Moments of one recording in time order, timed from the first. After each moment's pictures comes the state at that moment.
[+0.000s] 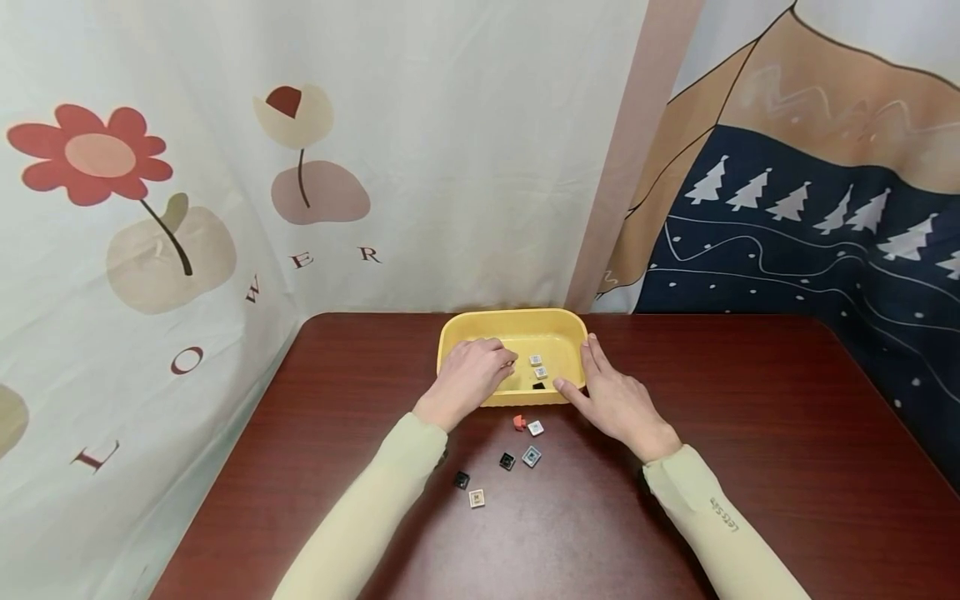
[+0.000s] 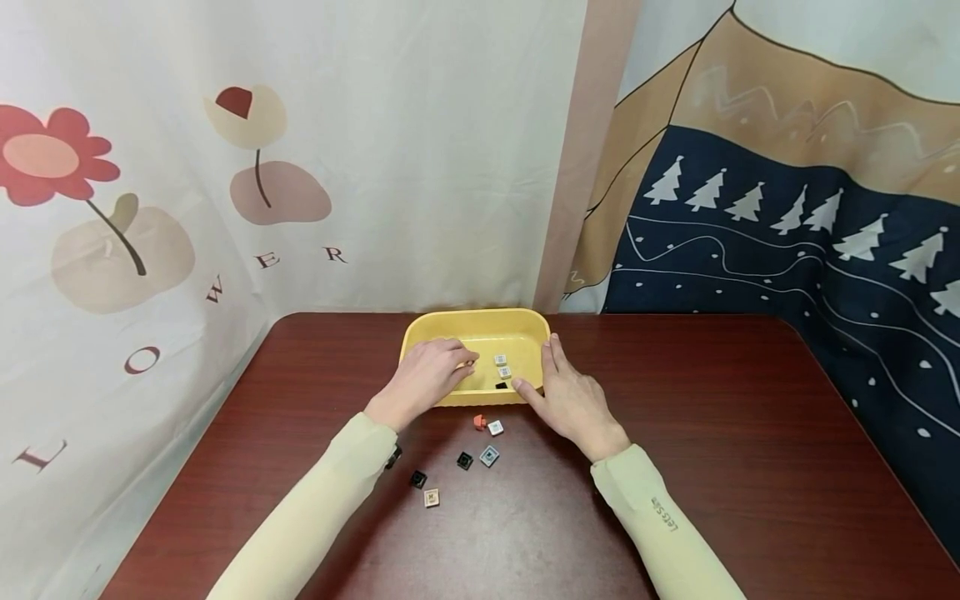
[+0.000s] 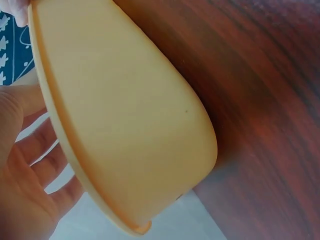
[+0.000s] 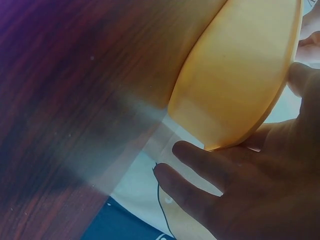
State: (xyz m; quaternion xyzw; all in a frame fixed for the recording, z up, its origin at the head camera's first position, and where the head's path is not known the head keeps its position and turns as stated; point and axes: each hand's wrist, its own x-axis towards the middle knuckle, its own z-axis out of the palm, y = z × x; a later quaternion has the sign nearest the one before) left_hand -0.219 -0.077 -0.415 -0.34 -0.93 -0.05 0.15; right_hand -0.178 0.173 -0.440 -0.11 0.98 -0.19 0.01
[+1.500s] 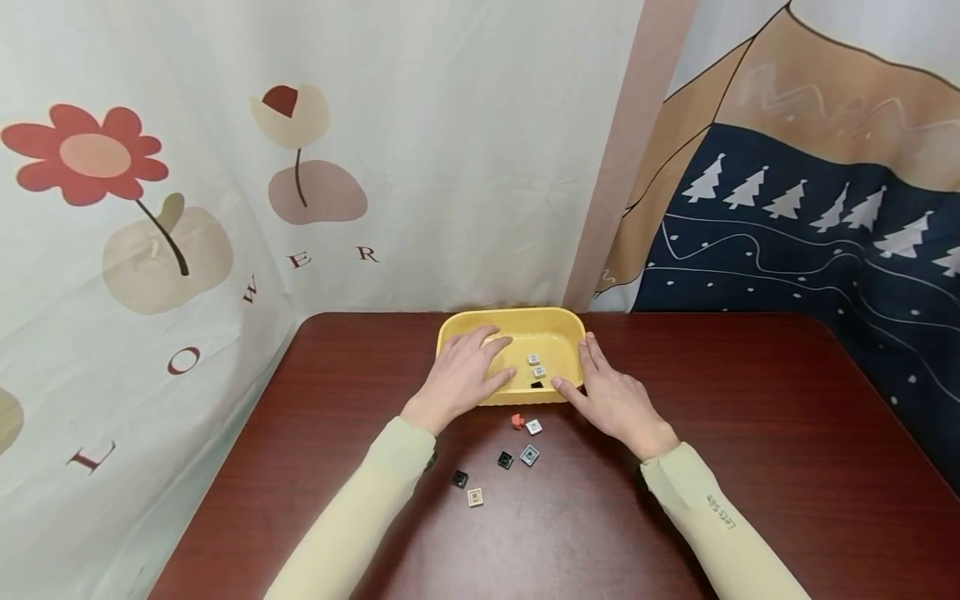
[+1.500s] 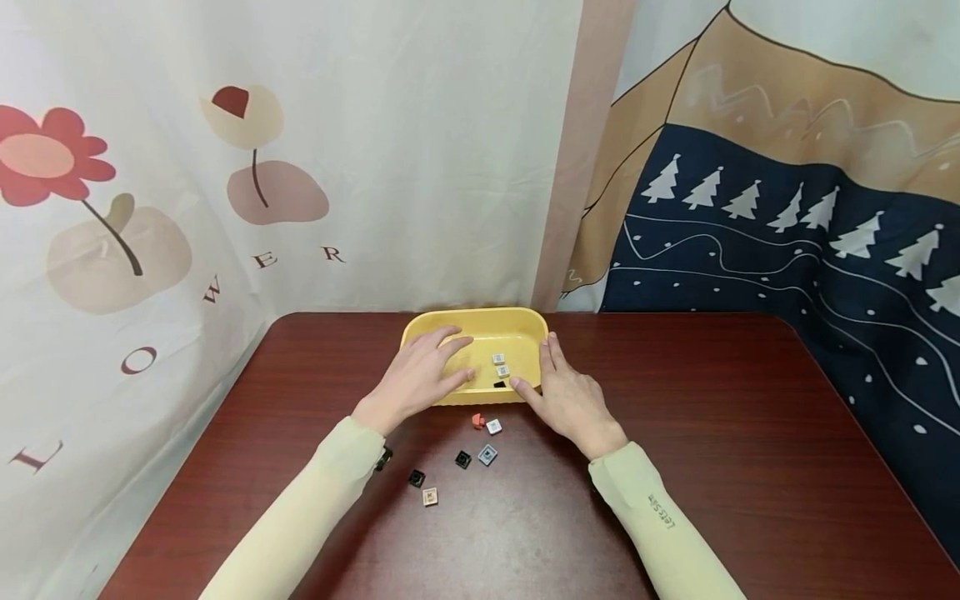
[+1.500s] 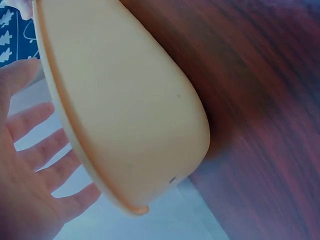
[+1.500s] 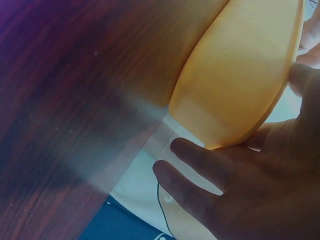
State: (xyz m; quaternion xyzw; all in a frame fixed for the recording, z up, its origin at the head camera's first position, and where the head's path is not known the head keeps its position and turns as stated) left_hand -0.218 -0.087 -0.413 -0.30 -0.94 -0.09 0.10; right_hand -0.179 0.174 -0.439 -0.11 0.98 -0.18 0.02
